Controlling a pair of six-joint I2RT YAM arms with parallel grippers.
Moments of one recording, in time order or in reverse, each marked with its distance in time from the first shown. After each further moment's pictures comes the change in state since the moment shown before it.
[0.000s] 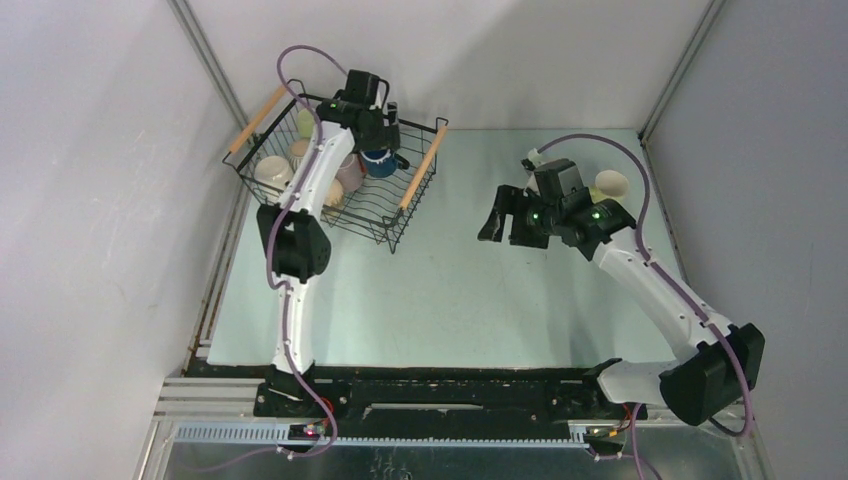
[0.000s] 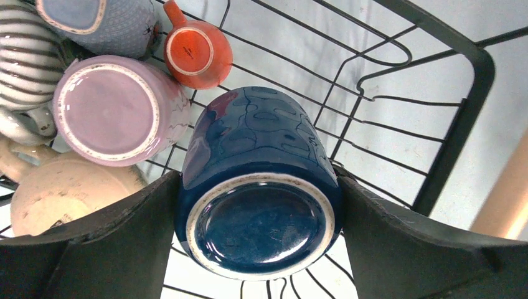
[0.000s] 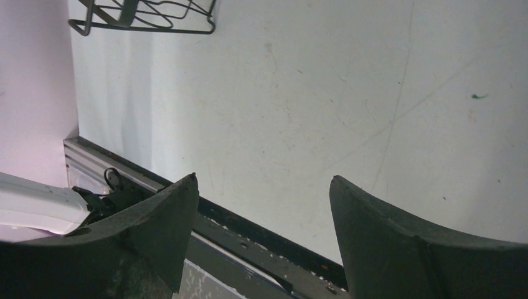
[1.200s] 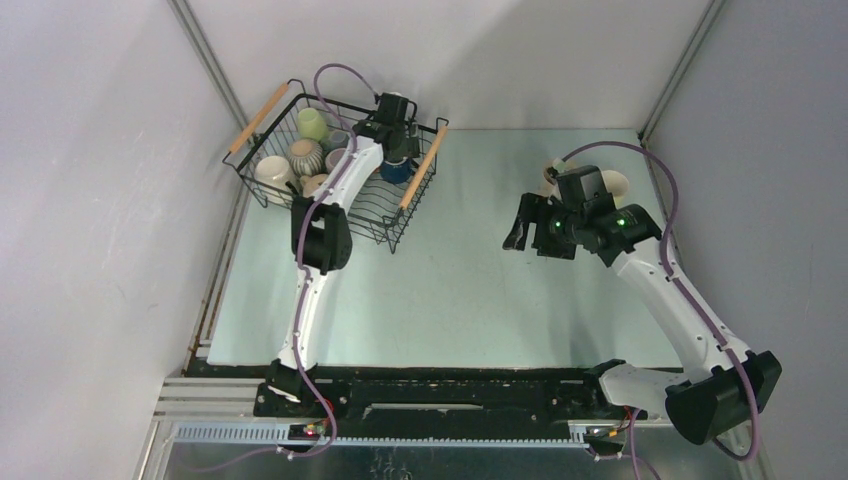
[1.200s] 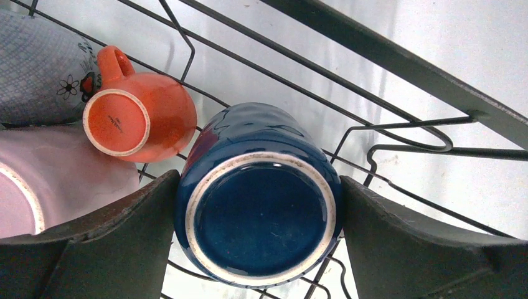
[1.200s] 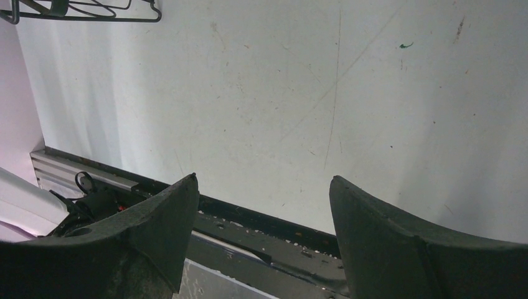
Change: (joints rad) left arm -0.056 0.222 0.039 0.231 -0.132 -0.030; right arm -0.076 -0.082 0.000 -0.167 0.048 -0.028
